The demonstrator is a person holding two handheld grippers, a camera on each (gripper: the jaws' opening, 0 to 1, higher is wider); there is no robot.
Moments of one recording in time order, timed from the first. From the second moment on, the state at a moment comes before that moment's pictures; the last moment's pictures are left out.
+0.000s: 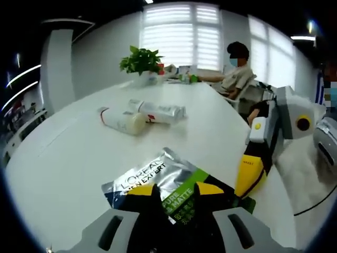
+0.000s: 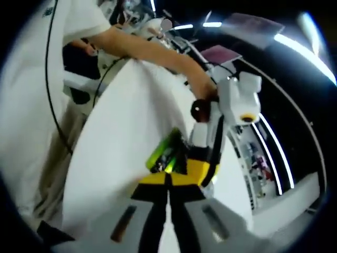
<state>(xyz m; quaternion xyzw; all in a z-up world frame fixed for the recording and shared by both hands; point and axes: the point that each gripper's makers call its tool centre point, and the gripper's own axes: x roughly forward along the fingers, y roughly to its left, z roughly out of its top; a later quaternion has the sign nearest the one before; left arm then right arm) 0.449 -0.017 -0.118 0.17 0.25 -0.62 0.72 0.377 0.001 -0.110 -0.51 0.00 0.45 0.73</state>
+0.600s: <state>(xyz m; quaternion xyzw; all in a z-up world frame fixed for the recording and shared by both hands) 0.424 0.004 -0.120 0.17 0.28 -0.59 0.73 0.368 -0.023 -0.111 -0.46 0.04 0.49 0.73</state>
